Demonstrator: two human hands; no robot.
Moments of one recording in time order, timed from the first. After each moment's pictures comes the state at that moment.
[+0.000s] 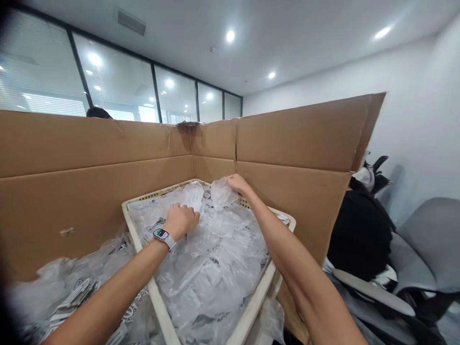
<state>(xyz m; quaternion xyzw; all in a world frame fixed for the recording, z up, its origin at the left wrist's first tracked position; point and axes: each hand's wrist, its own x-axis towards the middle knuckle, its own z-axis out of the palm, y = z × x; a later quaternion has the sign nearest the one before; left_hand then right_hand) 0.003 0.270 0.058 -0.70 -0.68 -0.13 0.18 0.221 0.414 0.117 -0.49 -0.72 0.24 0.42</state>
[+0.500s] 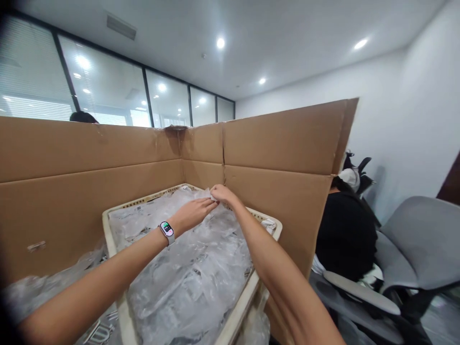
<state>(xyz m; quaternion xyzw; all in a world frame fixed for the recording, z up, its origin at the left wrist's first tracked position) 0.056 0.313 0.085 -0.89 -0.36 -0.15 0.23 0.218 0.409 0.109 -0.52 -0.76 0.20 0.33</state>
